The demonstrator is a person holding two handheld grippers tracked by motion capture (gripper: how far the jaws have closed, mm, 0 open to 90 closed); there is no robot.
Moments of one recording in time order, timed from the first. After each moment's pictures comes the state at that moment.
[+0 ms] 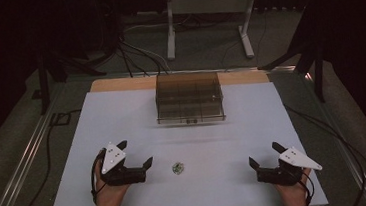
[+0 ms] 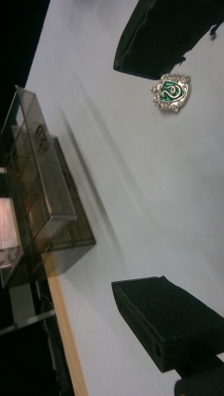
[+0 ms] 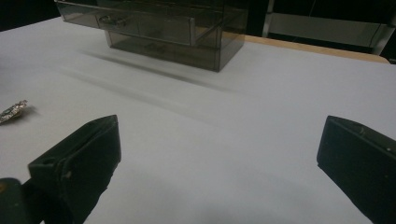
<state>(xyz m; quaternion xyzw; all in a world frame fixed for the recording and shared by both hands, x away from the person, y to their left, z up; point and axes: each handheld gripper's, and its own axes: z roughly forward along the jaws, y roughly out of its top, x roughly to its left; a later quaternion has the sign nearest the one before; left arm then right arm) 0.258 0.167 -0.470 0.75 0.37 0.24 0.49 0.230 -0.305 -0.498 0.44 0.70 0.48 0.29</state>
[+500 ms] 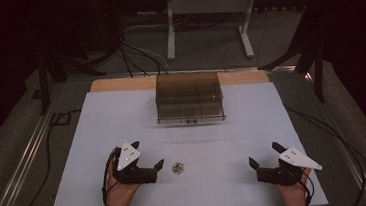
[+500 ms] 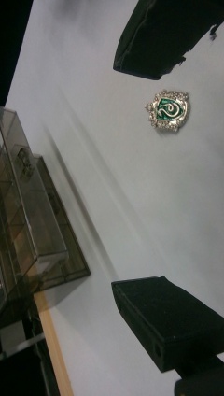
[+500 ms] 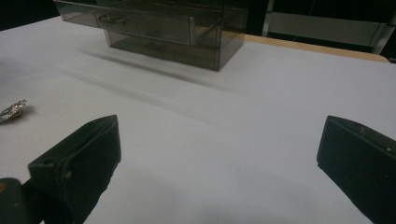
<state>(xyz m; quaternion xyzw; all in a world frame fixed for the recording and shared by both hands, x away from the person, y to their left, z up) 0.265 0.142 -0.478 0.78 0.36 0.22 0.47 0.230 -0.305 -0.498 0.44 0.70 0.48 0.29</state>
